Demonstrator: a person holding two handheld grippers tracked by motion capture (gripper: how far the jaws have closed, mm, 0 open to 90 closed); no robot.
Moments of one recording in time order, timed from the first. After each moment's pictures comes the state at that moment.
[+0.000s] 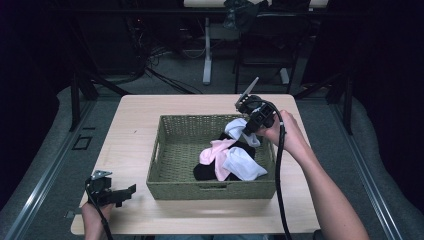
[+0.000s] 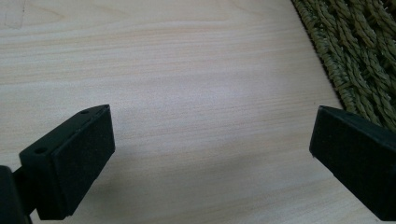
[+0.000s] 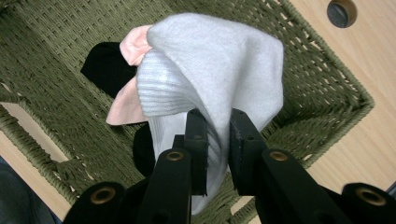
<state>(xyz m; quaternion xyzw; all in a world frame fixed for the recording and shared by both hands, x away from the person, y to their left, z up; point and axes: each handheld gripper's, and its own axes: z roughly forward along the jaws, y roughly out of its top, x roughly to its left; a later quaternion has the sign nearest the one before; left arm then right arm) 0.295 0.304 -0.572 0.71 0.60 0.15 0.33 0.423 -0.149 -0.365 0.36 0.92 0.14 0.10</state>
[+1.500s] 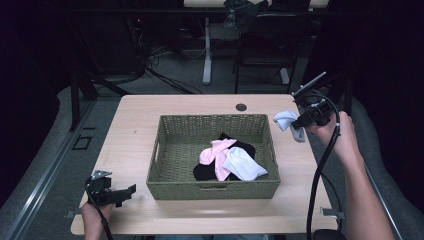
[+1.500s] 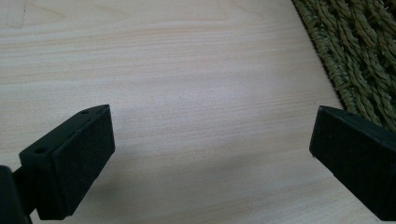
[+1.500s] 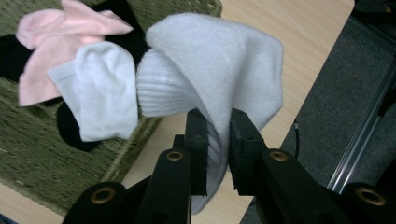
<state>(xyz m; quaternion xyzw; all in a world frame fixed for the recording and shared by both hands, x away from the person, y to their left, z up) 0.295 0.304 -0.571 0.71 0.60 0.15 0.32 0.410 -0.280 -0.349 0.49 0.85 0.15 0.14</state>
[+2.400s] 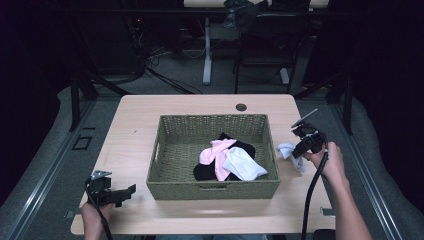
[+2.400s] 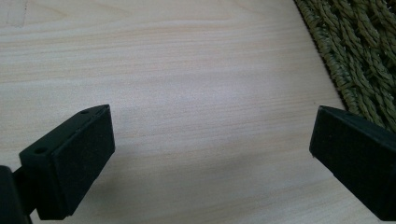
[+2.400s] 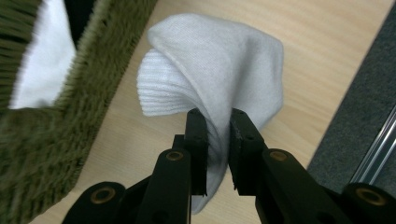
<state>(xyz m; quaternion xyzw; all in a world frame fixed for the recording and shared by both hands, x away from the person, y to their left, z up) 0.295 0.305 -0.572 0.71 0.60 0.15 0.33 0.419 -0.310 -0.478 0.55 0.83 0.09 0.06</state>
